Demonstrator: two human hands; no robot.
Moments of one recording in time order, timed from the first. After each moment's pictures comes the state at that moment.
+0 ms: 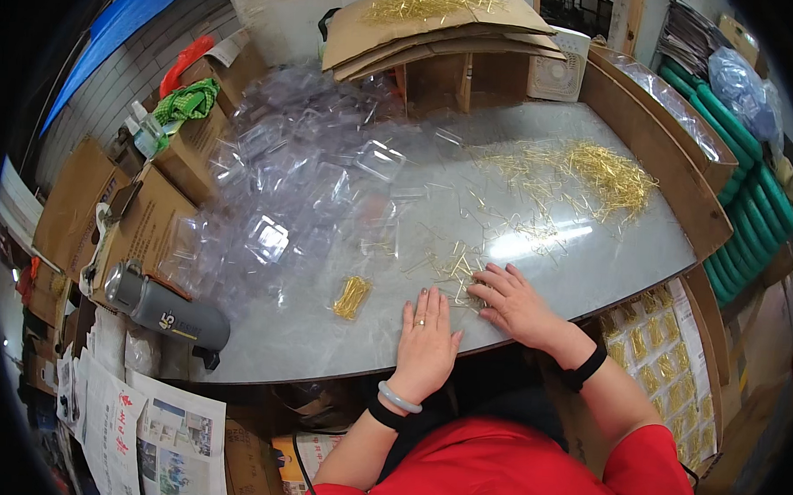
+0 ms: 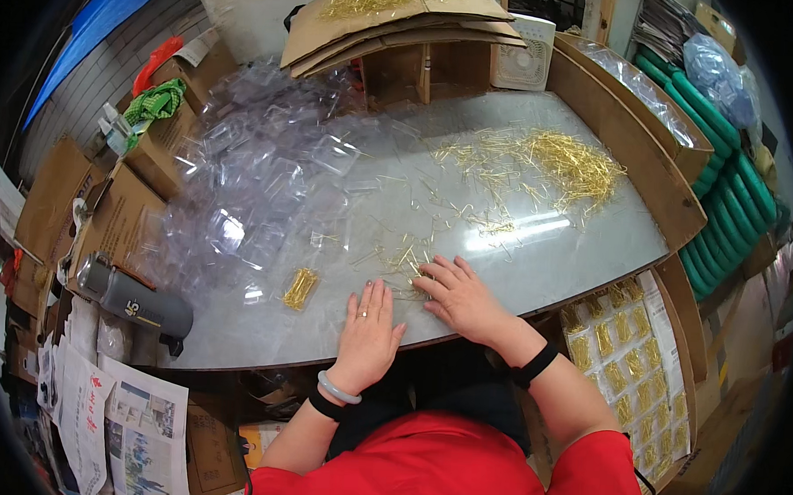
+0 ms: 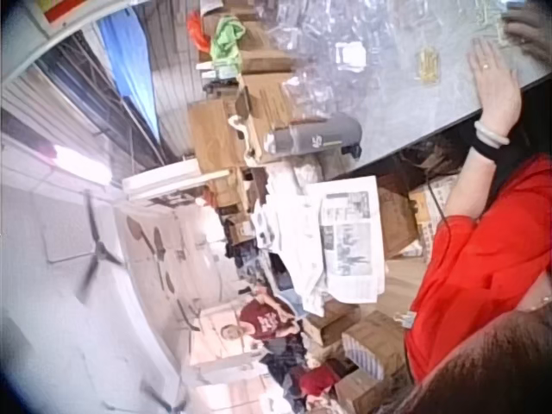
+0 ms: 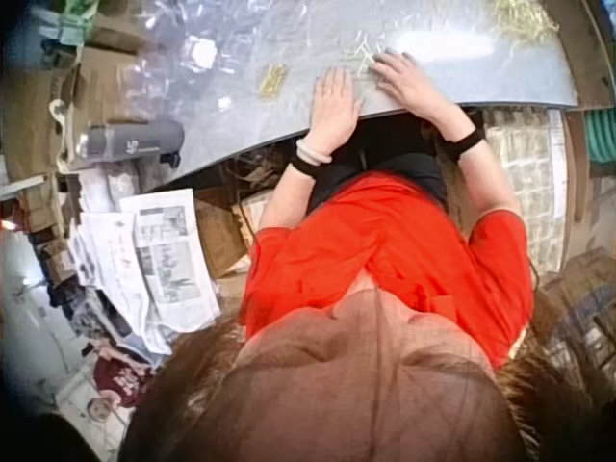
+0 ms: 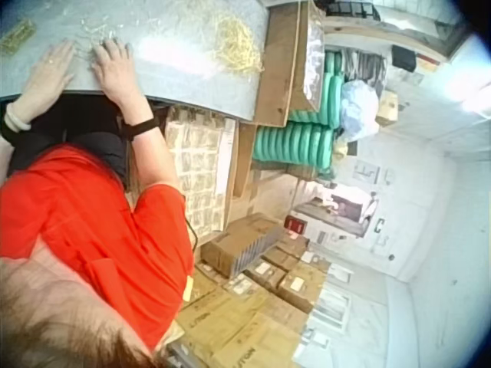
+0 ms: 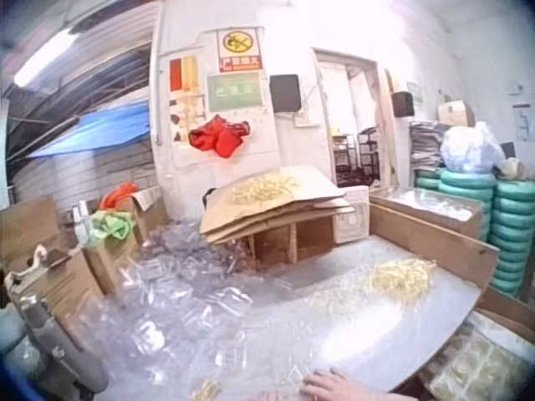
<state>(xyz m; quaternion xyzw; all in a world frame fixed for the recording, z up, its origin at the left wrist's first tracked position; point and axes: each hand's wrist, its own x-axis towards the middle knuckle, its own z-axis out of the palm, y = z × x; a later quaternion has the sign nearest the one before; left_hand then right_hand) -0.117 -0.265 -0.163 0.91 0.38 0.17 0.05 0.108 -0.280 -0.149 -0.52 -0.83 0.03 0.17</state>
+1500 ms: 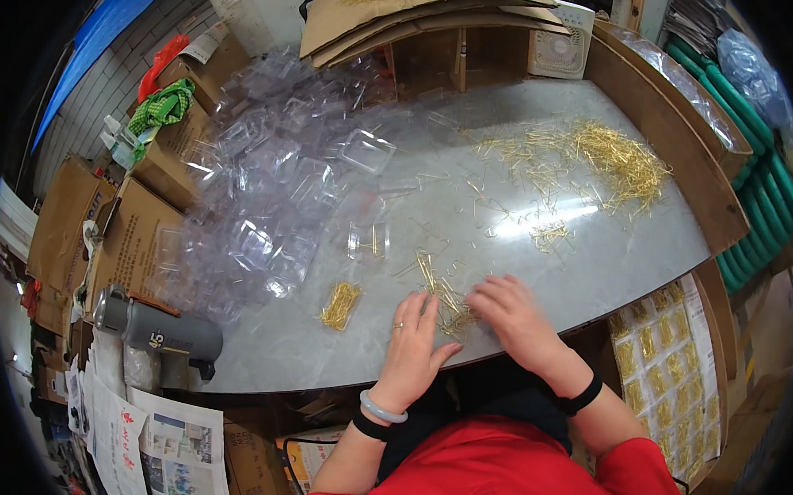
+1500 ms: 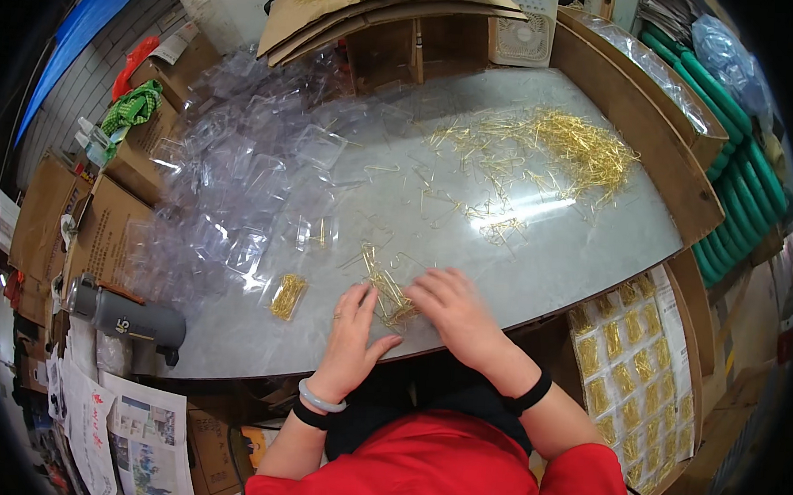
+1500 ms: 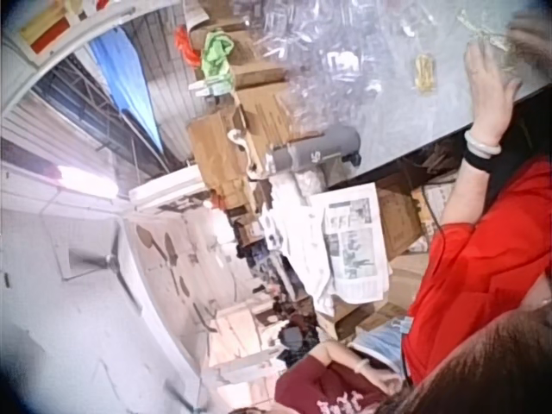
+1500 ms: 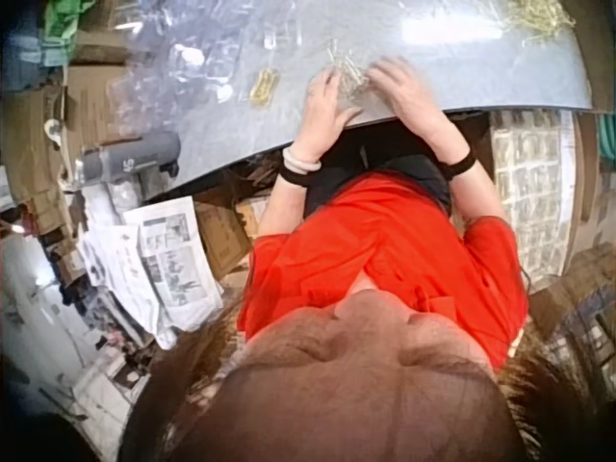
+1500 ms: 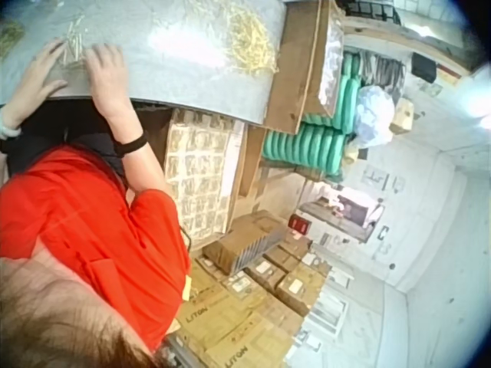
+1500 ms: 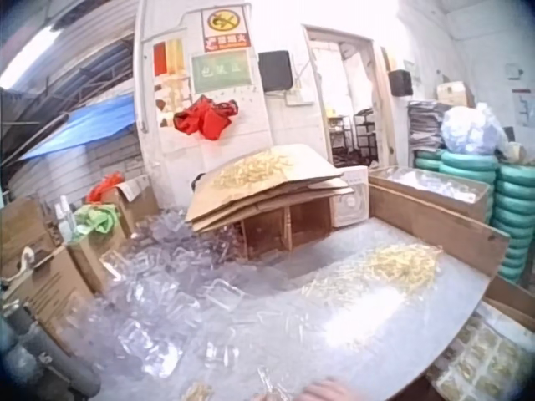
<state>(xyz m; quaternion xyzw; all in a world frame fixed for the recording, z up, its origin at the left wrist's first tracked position) -0.121 -0.253 -0.148 0.87 0.38 0.25 0.21 0.096 -0.289 -0.145 -0.51 -0.80 0.01 0.31</state>
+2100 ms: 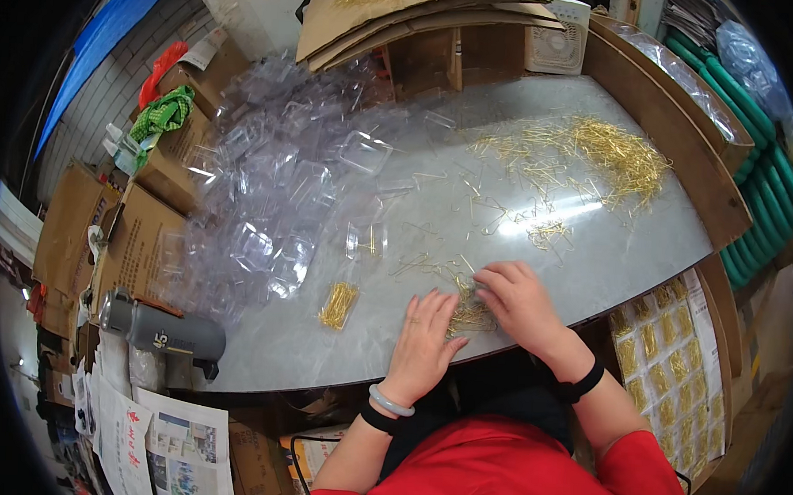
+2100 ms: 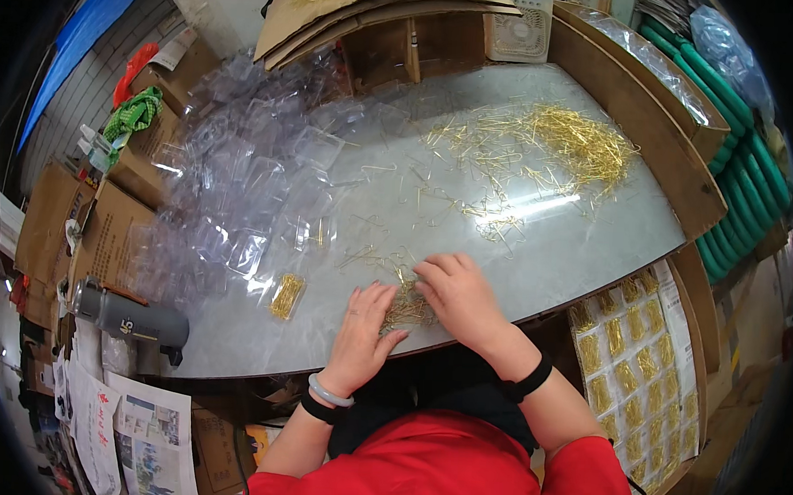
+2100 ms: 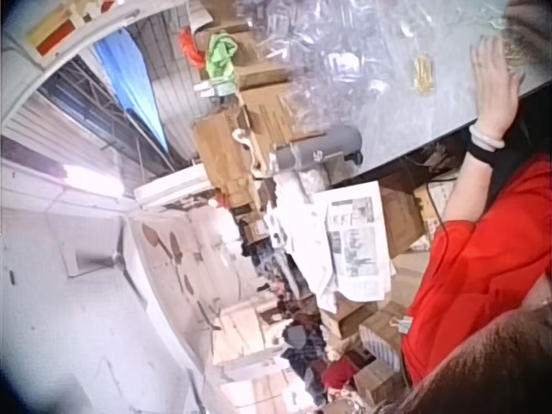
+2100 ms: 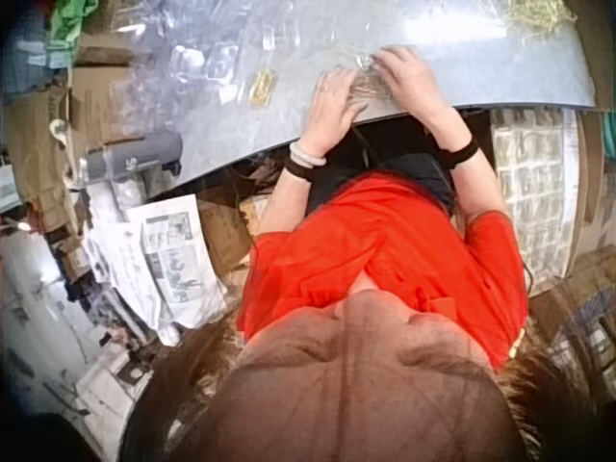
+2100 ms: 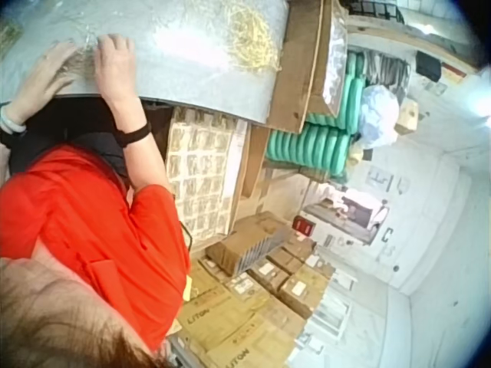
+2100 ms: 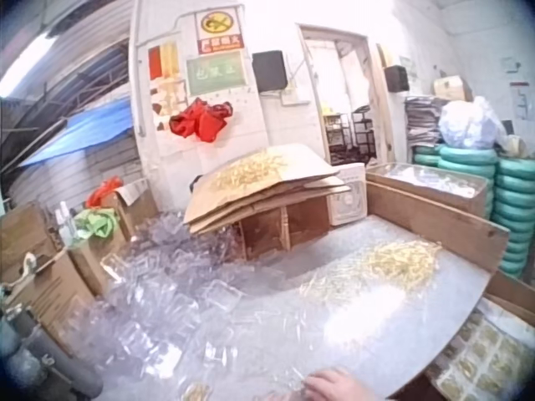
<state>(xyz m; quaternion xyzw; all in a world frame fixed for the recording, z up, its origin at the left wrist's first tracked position) -0.109 -0.252 -0.153 0.89 0.33 0.25 0.20 0.103 -0.272 -0.142 -0.57 -0.73 0.07 0.37</state>
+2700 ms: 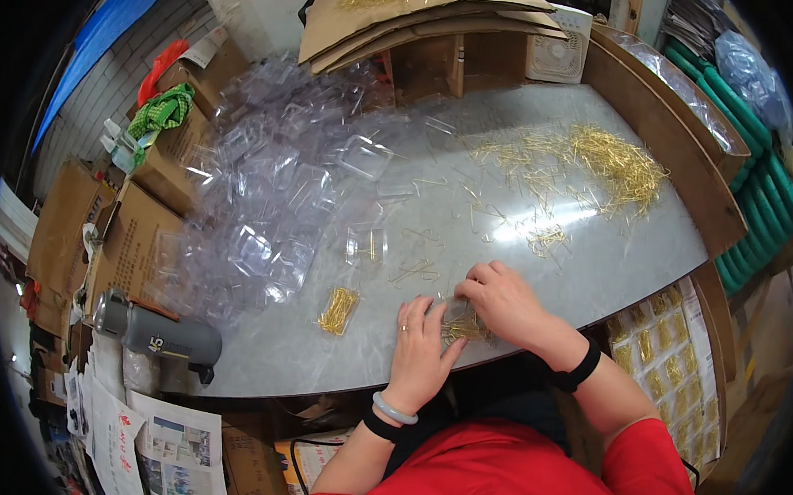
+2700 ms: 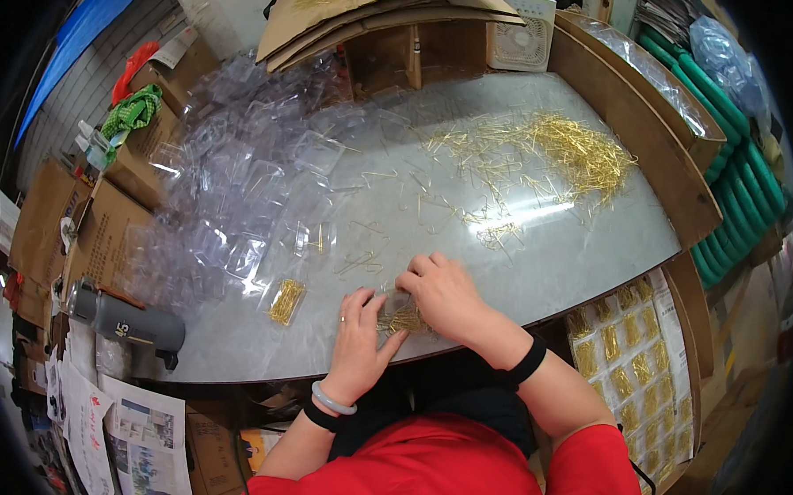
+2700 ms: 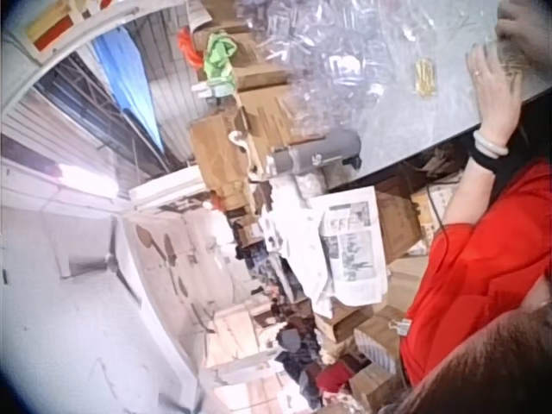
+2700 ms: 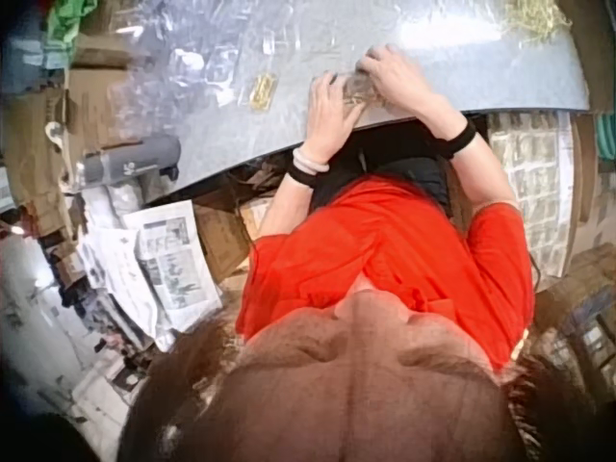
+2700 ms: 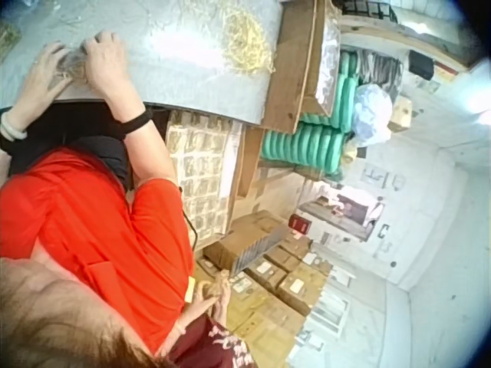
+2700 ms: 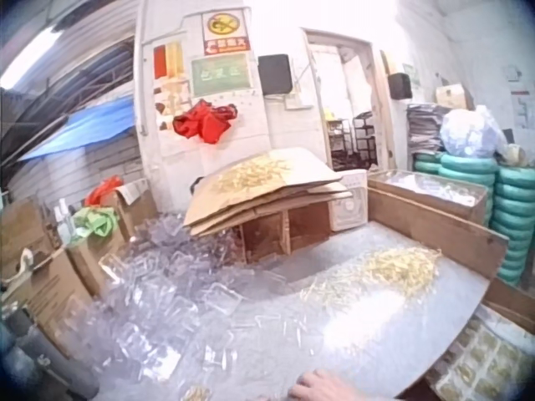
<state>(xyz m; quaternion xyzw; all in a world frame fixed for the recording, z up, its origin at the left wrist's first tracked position) -0.105 -0.255 -0.155 0.87 0.39 0.26 0.17 0.095 -0.249 -0.135 -0.59 -0.78 0.08 0.21</state>
